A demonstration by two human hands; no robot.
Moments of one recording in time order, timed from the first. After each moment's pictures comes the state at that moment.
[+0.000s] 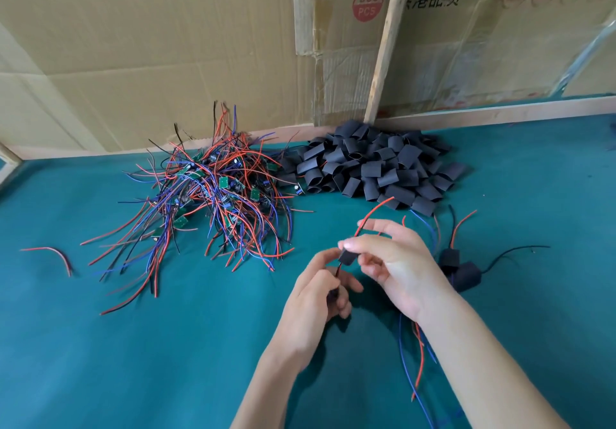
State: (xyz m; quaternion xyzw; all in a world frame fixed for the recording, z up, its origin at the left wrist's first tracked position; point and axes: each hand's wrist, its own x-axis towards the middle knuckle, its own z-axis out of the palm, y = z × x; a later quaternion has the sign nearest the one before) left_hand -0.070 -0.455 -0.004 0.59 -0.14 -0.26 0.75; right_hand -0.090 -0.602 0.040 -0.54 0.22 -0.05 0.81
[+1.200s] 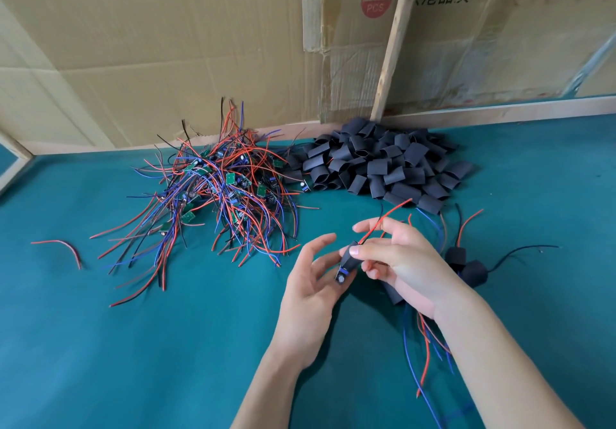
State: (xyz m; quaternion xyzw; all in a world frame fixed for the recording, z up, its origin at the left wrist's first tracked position) left_hand -0.073 -0.450 -0.013 0.52 -0.13 -0.20 0.82; right_hand -0.092 -0.612 0.035 -0.61 0.14 0.02 0.78
